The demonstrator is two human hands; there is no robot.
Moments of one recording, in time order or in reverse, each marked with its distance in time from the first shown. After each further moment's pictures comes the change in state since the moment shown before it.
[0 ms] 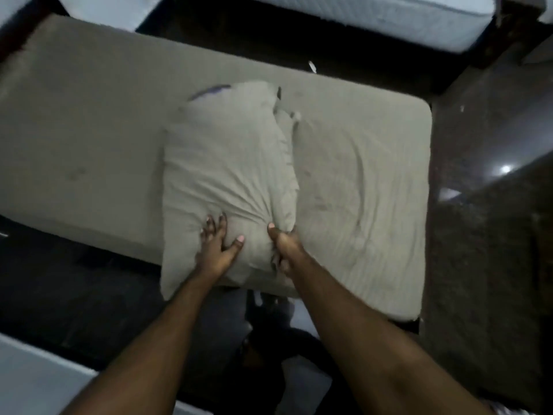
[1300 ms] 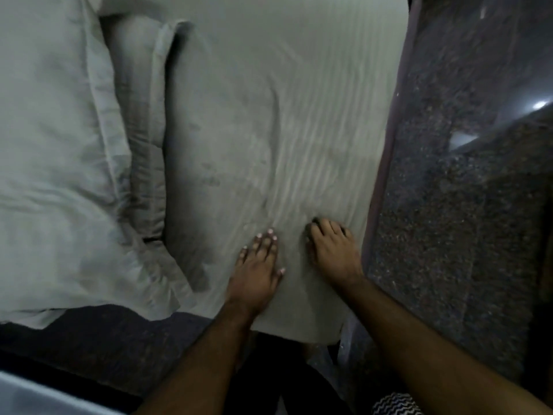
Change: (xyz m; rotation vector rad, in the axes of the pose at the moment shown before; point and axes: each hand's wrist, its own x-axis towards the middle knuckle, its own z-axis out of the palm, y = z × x) left_hand 0.030 0.162 0.419 0.639 -0.163 0.383; right_hand 0.196 0.017 -0.437 -1.618 0.140 -0.964
